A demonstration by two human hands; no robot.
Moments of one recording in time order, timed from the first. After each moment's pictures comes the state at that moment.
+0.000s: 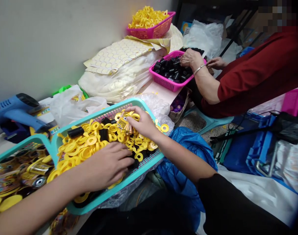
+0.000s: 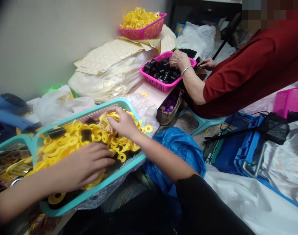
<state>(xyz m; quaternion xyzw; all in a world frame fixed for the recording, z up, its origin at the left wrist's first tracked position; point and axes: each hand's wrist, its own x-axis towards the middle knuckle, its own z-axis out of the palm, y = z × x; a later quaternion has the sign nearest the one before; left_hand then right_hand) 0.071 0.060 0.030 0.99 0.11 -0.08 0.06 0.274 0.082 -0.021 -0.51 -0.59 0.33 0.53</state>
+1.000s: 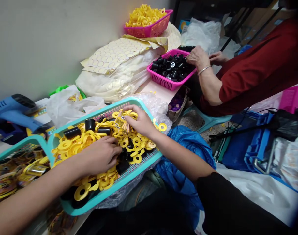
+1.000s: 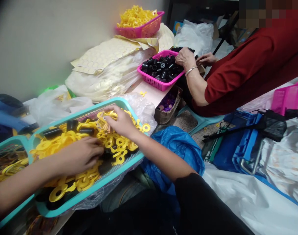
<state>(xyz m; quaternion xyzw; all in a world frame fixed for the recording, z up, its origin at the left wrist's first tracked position) 0.087 0.079 0.030 0.96 0.17 -0.19 0.08 0.277 0.082 -0.020 -0.51 -0.58 0.34 0.54</state>
